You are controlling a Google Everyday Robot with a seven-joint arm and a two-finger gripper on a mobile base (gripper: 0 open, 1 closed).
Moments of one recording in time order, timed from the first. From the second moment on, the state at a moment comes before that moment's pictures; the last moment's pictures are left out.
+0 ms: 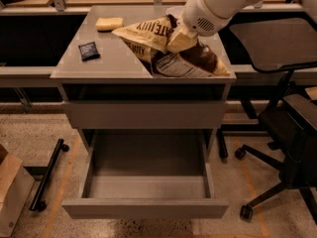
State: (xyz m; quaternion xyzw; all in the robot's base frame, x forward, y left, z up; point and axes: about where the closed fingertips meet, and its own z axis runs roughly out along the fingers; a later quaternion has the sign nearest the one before) arm 0.616 -0.045 0.985 -0.60 0.72 0.02 0.36
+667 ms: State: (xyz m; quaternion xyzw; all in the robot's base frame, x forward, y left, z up) arm 0.555 -0.033 0.965 -0.63 0.72 0.04 0.30
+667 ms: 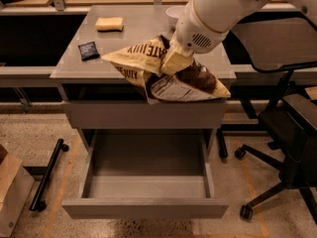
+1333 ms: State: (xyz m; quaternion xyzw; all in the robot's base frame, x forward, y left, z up) arm 0.577 -0.019 0.864 -0.65 0.72 0.06 0.24
